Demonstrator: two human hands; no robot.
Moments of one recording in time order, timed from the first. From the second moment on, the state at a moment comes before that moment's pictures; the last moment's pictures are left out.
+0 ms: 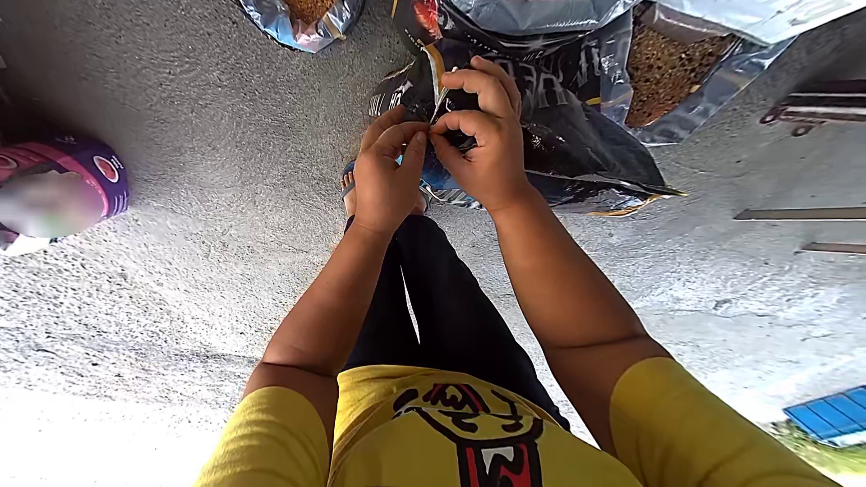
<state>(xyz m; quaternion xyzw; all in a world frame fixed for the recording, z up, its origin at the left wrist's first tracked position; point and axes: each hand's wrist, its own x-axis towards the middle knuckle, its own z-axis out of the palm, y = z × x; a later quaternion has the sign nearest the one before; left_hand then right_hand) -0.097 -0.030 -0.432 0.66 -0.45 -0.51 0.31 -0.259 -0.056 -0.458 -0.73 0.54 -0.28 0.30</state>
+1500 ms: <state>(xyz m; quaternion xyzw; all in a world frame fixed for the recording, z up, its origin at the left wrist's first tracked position) -0.100 -0.045 -0.427 0.70 -0.42 -0.54 0.23 -0.260 -0.052 -0.466 -0.73 0.54 -0.32 0.28</state>
